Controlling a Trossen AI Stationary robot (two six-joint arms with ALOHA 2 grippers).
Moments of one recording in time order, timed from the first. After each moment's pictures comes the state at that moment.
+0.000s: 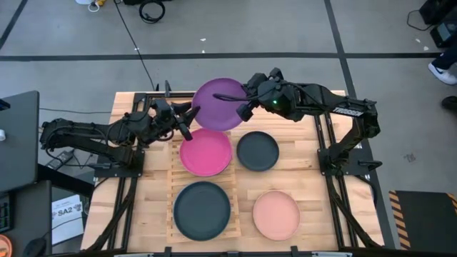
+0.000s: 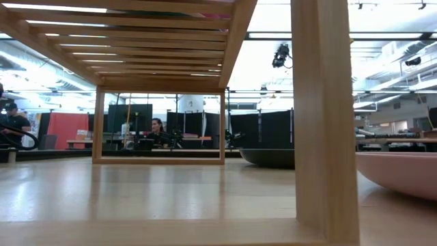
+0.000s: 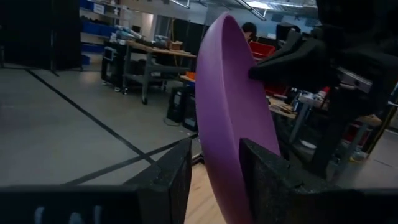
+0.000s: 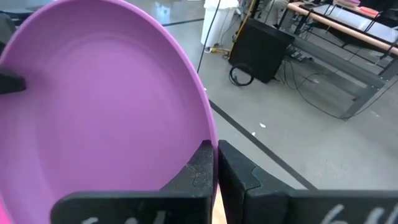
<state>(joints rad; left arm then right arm) -0.04 0.98 0.86 0.22 -0.69 -0.22 -0.01 1.62 1.97 -0.89 0.74 0.21</state>
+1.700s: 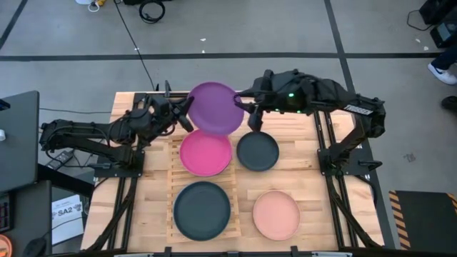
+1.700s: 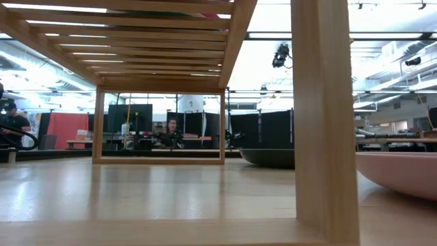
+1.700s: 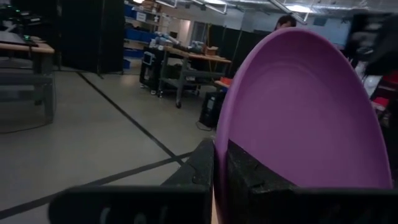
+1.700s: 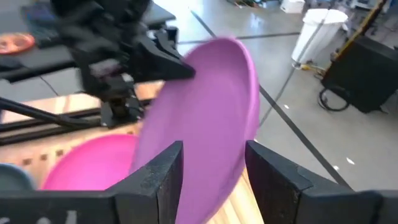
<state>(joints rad) -0.01 0.98 0.86 0.21 -0.81 -0.22 0.00 1.57 2.02 -0.87 0.33 0.07</state>
